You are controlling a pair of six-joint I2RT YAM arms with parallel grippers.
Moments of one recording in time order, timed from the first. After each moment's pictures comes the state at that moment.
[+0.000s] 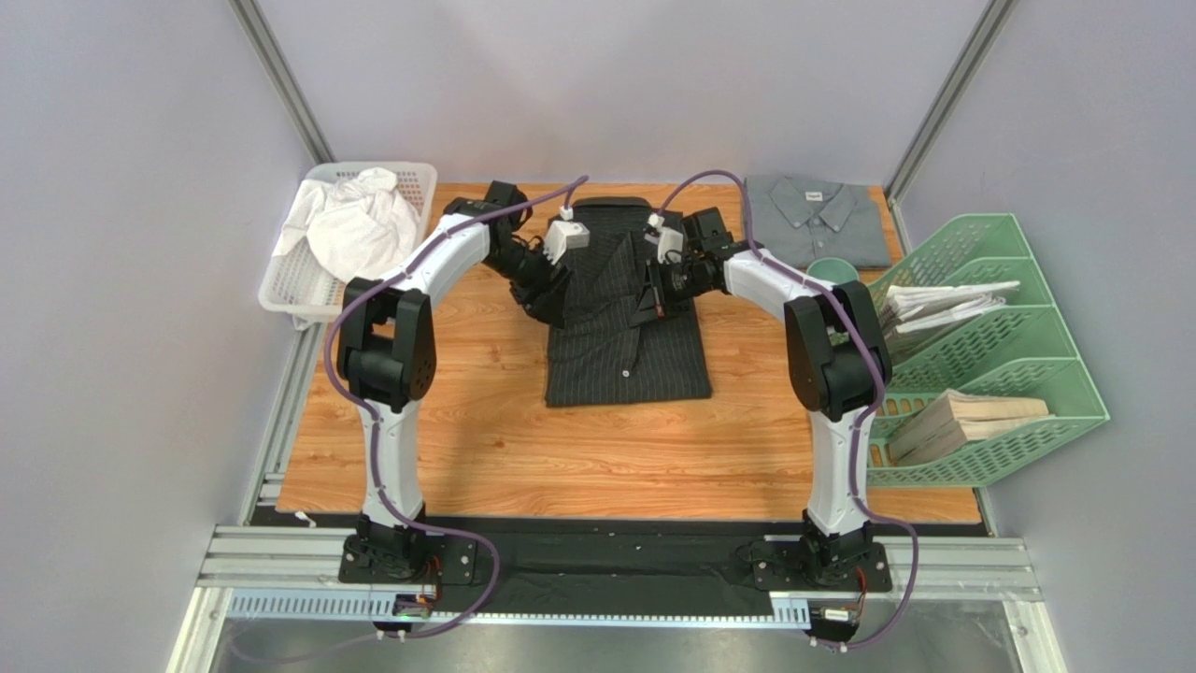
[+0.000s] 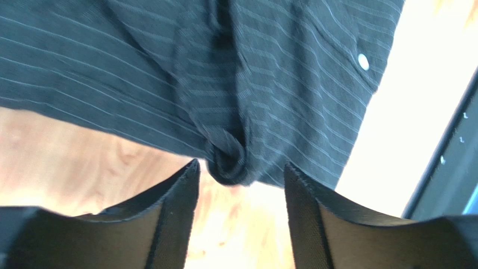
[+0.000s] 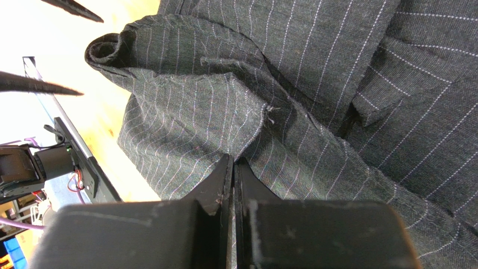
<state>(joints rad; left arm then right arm) -0.29 2.10 1.78 -0.97 0.69 0.62 0.34 2.09 1.53 -0.44 -0.68 0.19</state>
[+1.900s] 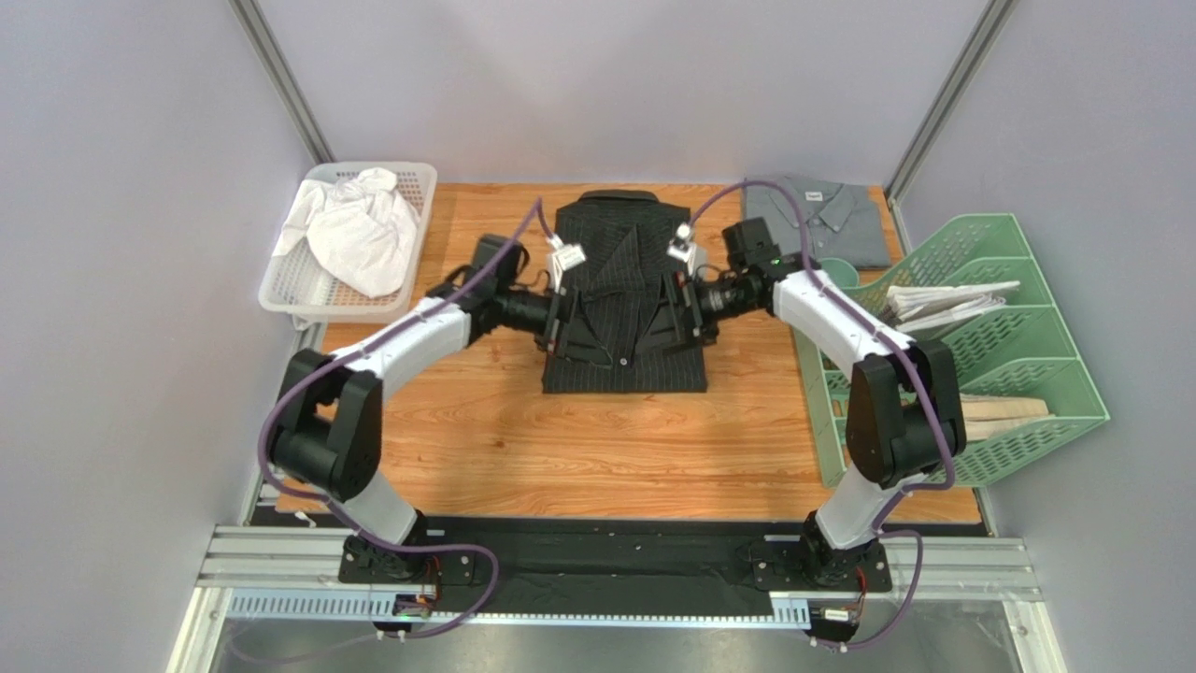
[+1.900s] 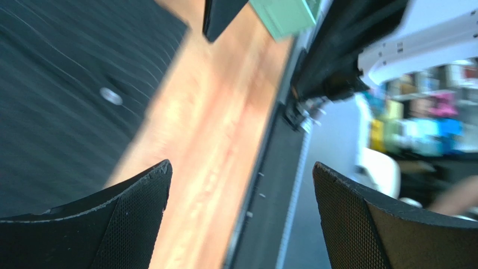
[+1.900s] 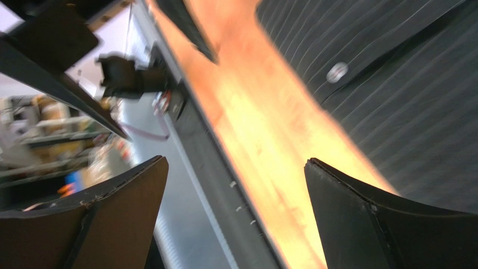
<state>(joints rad) -0.39 1.59 1.12 -0.29 1.03 -0.21 0.29 1.69 1.30 -0.66 -0.96 0.13</state>
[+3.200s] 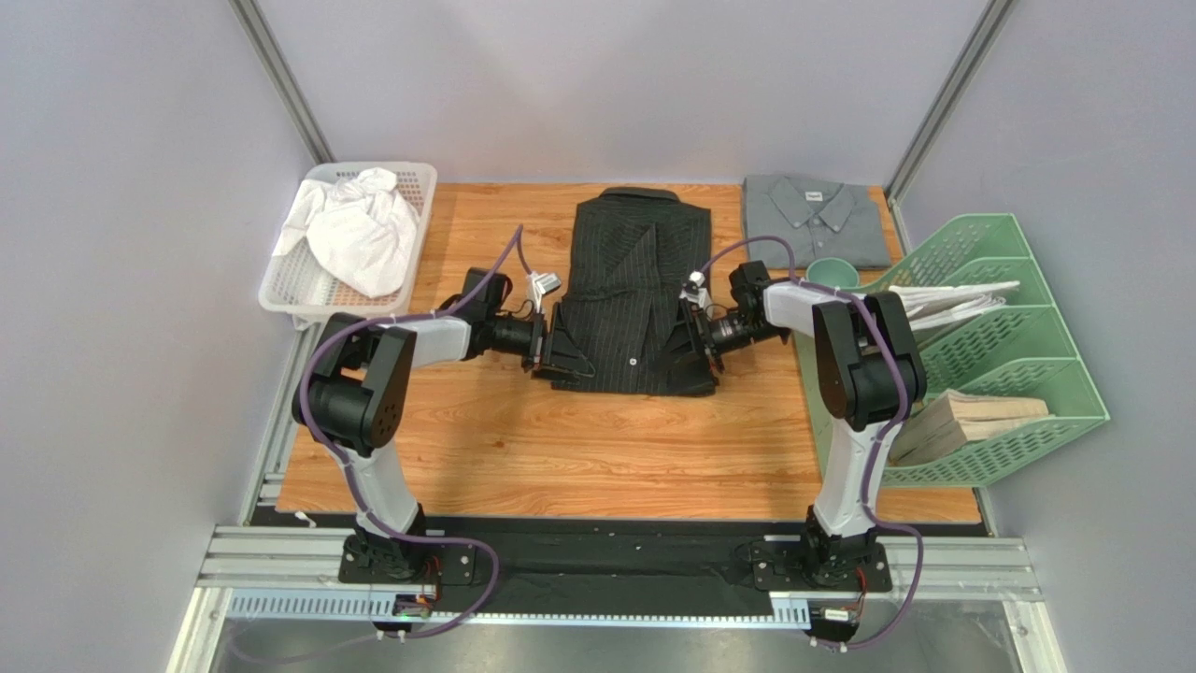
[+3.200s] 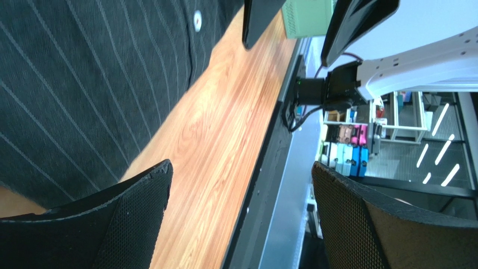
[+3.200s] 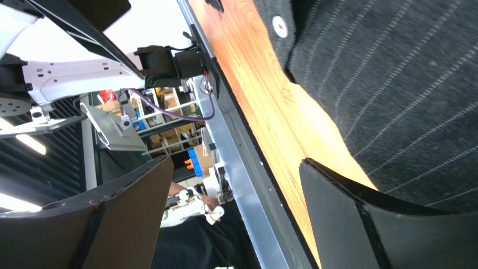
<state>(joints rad) -0.30 1.81 0.90 0.02 1.15 -0.41 0.21 1.98 1.17 -0.64 -1.20 0.15</state>
